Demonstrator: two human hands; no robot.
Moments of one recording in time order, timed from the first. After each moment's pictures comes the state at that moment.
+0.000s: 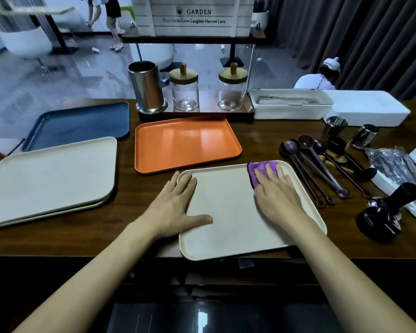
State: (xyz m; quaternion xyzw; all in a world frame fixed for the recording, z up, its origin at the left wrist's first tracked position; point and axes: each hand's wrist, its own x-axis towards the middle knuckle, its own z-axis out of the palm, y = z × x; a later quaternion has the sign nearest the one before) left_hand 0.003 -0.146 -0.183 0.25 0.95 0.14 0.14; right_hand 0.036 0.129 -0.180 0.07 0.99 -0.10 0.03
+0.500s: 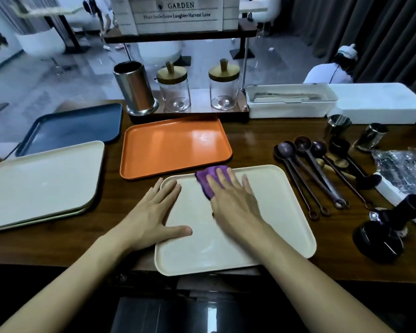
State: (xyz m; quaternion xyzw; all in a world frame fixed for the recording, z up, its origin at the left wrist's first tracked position) left_hand -0.003 -0.150 -0.193 0.23 0.95 0.14 0.14; right_hand 0.015 0.087 -0.183 -0.07 0.99 -0.10 0.05
